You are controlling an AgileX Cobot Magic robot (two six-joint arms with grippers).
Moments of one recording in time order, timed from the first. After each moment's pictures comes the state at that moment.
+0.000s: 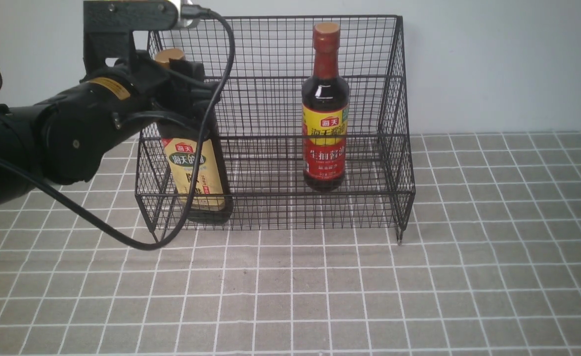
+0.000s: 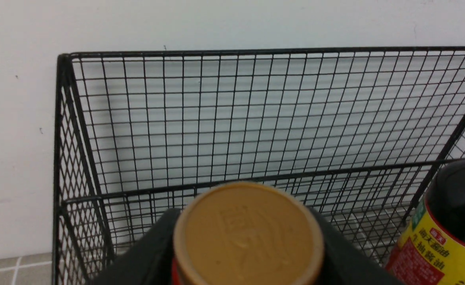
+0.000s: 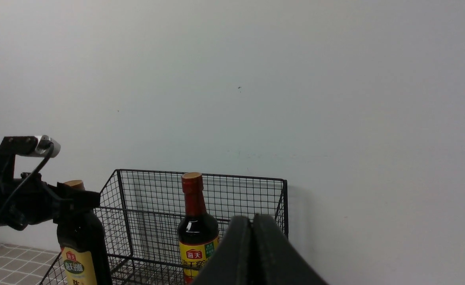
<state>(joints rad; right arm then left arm) 0.20 0.21 -0.67 0.35 0.52 -0.20 -0.30 1.54 -1.02 -0.24 -0.18 0.11</state>
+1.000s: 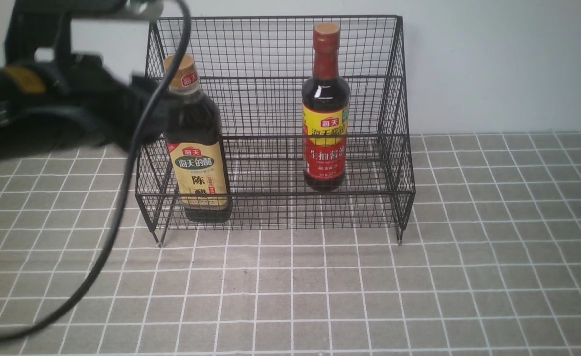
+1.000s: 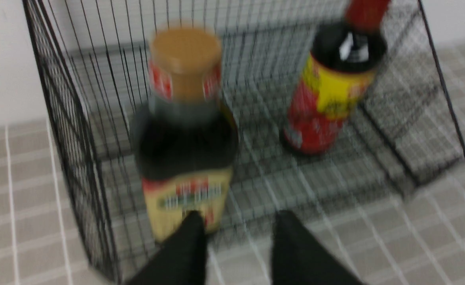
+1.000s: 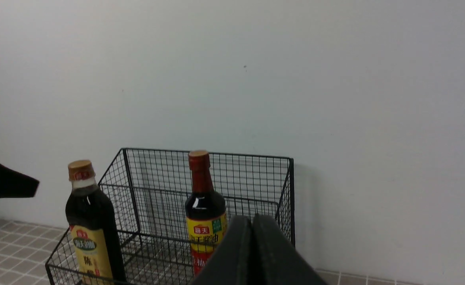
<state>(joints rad) 0.20 0.21 -0.67 0.35 0.61 -0.19 -0.30 1.16 -1.02 -0.22 0.51 0.12</state>
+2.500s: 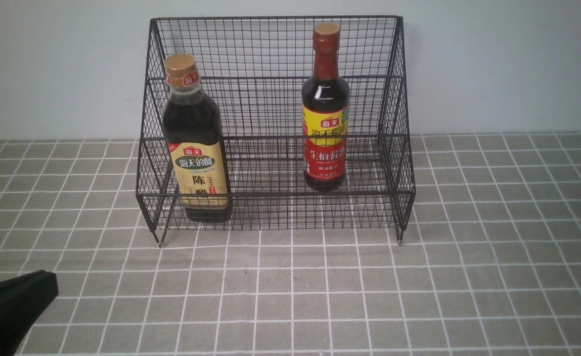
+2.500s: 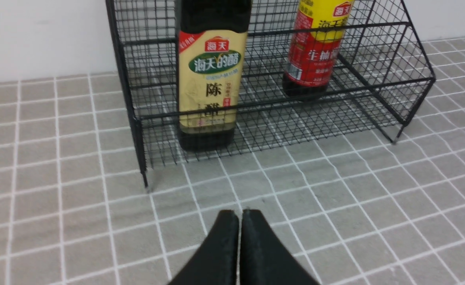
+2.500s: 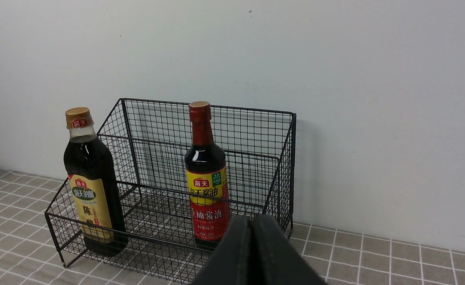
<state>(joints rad) 0.20 0.21 -0.67 0.32 0.69 -0.20 -0.30 0.39 -0.43 -0.13 0.47 0.03</state>
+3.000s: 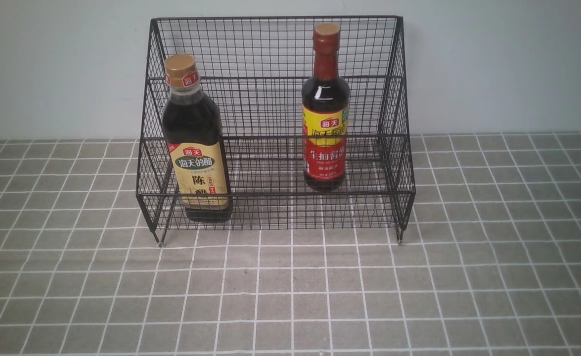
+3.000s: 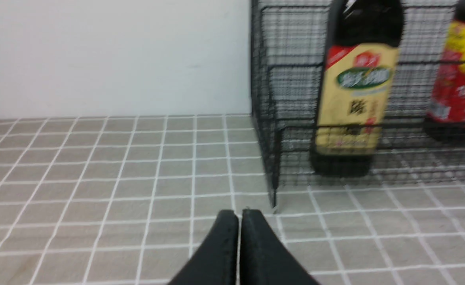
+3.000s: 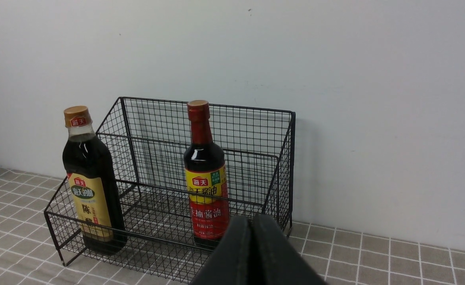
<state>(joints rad) 0.20 0.21 -0.67 0.32 0.69 -0.20 -0.04 0.03 -0.04 -0.06 0.23 0.03</state>
